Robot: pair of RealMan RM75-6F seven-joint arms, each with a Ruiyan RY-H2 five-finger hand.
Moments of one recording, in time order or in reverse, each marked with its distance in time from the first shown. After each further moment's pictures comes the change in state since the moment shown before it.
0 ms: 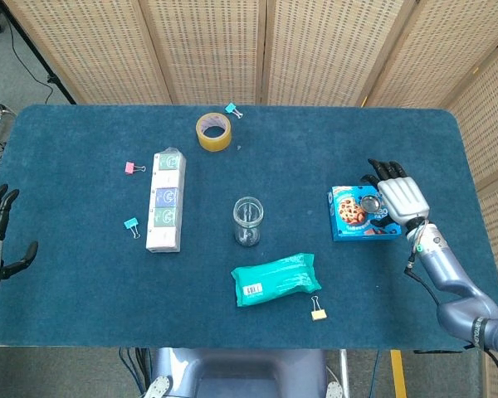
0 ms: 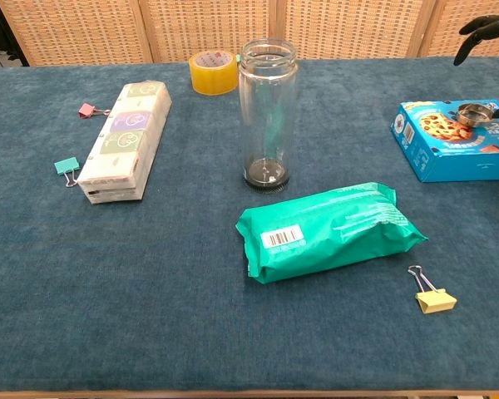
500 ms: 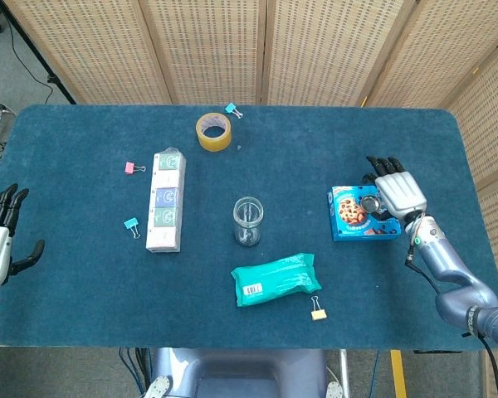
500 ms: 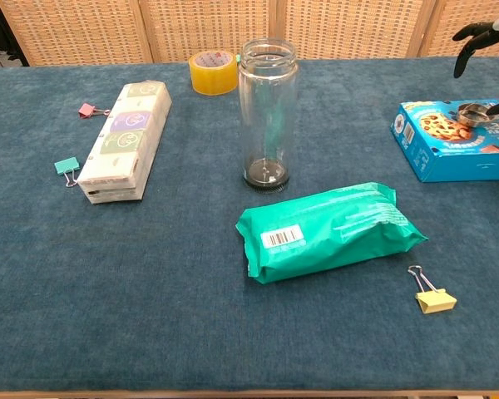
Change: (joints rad) left arm -0.011 -0.022 -0.026 0.016 -0.024 -0.064 0.033; right arm 0.050 -0.057 -0.047 0.162 -0.064 -0.033 0.057
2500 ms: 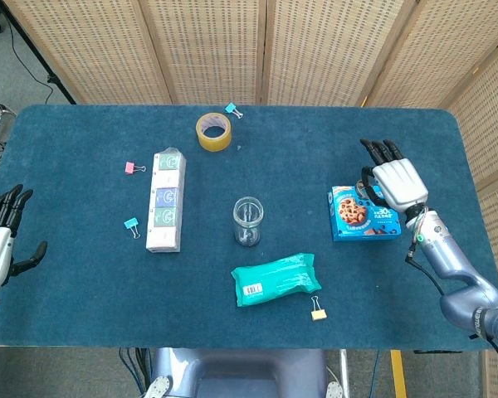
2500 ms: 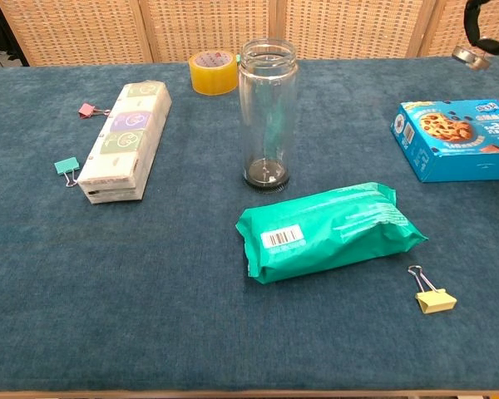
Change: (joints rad) left arm 0.022 0.028 -0.018 -0.004 0.048 -0.037 -0.065; right arm 0.006 0.093 0.006 -0.137 -0.049 0.179 0.010
